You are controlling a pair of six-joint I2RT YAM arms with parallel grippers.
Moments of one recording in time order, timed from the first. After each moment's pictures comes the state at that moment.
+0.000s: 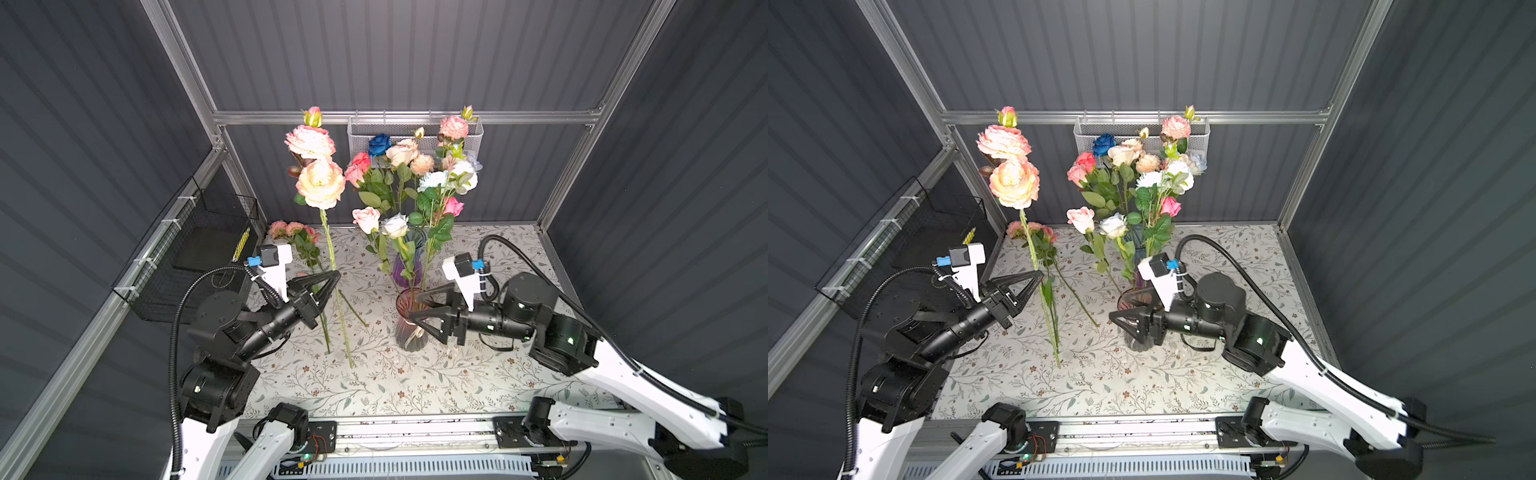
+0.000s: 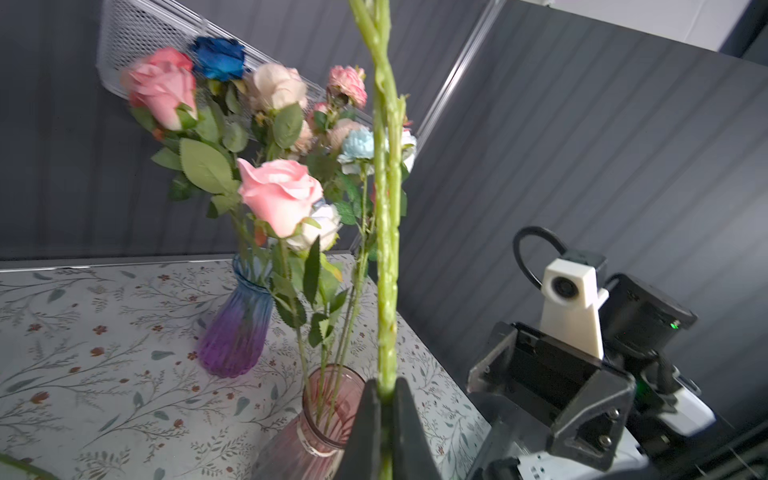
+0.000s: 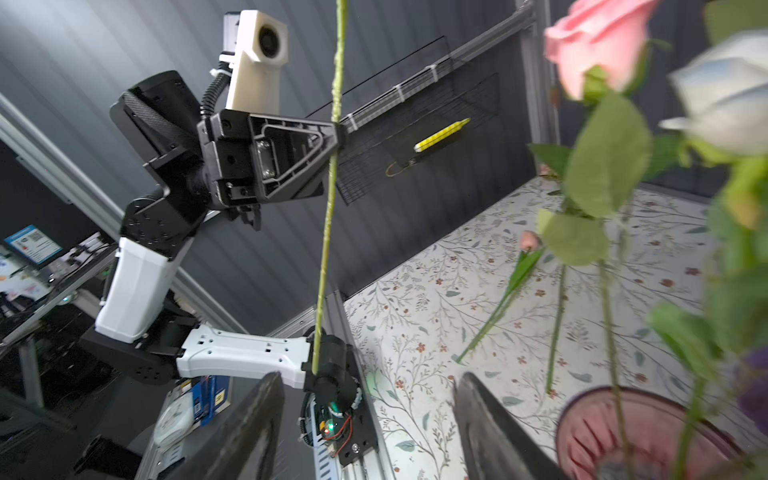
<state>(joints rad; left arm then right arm) -0.32 0.66 1.12 -0.44 0.57 -0.52 1.02 1.04 1.18 -0.23 -0.35 0.38</state>
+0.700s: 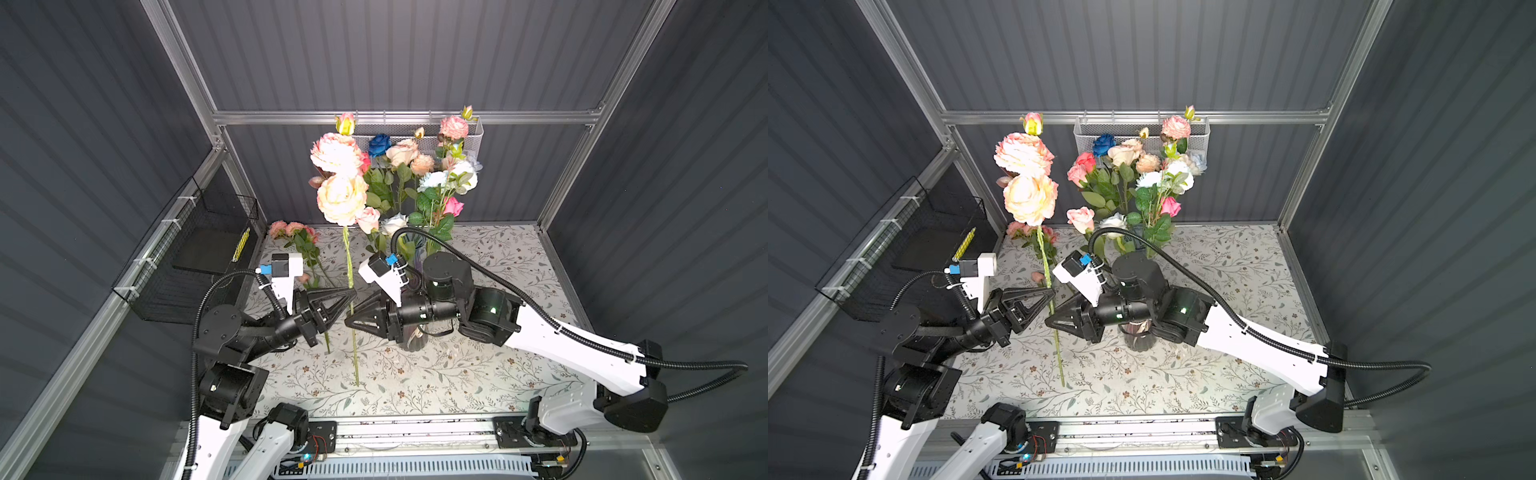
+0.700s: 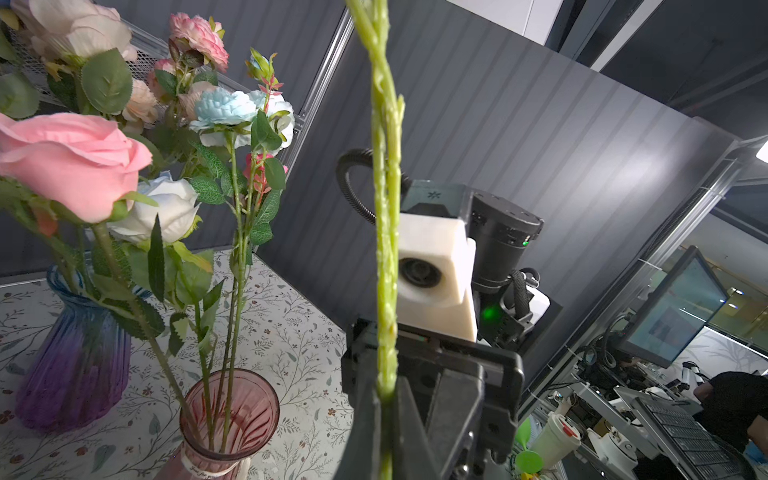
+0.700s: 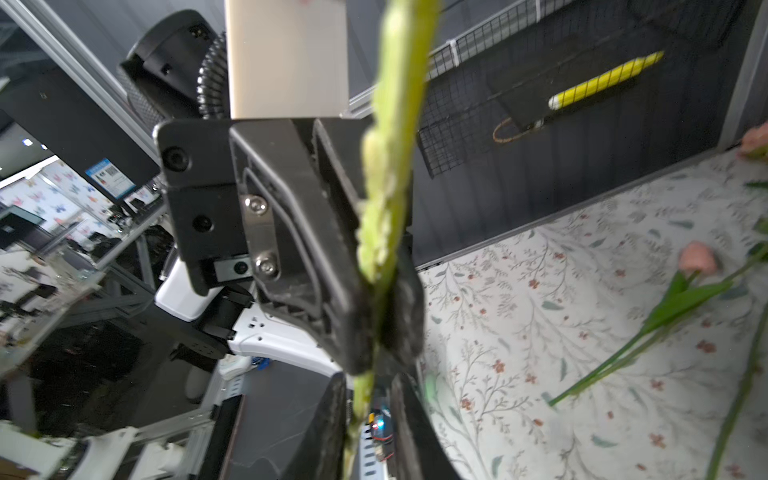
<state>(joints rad) -0.32 0.61 0.99 -0.16 0.84 -0.68 1.13 1.44 1.51 -0.26 -0.52 0.34</state>
